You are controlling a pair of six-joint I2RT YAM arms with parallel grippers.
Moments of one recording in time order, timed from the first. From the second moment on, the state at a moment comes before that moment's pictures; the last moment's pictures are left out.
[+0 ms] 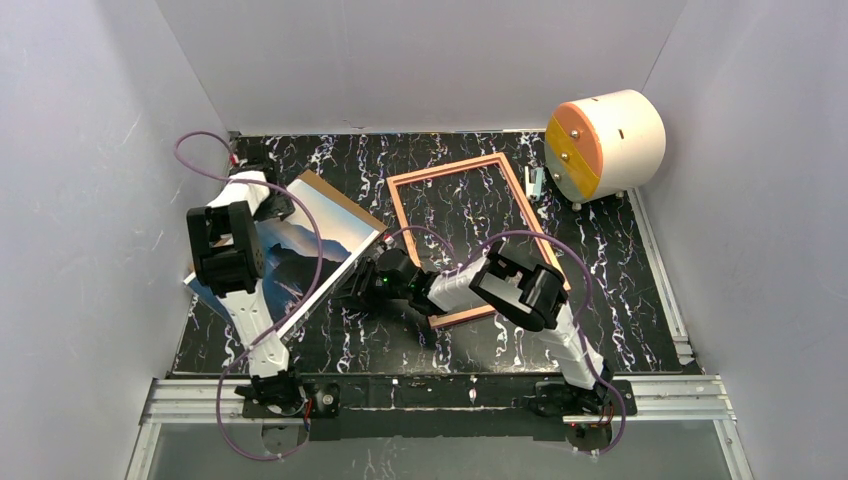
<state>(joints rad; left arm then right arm) 0.14 2.06 1.51 -0.64 -0.41 -0.26 1.09 2.21 1.18 0.59 -0.21 1.43</state>
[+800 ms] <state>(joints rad) 0.32 2.03 1.38 -0.33 -0.13 -0.23 1.08 2.20 1.17 0.54 -0.28 1.37</state>
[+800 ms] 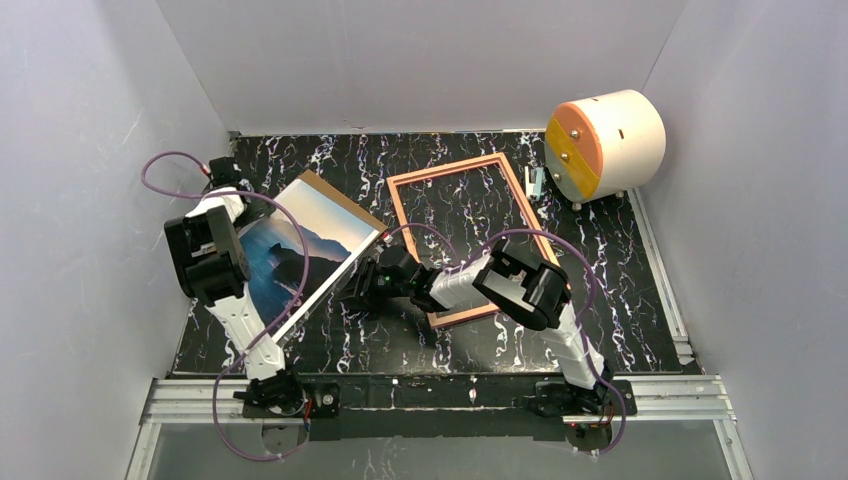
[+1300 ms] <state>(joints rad) 0.34 2.02 1.36 -0.34 -0.15 -0.37 1.07 2.17 1.15 0.52 -0.28 1.36</state>
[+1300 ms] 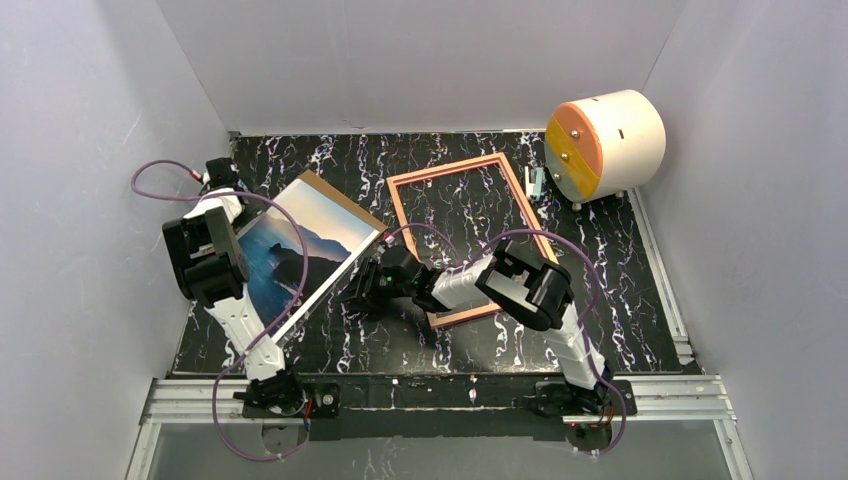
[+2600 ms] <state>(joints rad) 0.36 1.85 1.11 -0.25 -0.12 -0.56 1.12 2.27 1.17 0.73 -0.33 1.39</state>
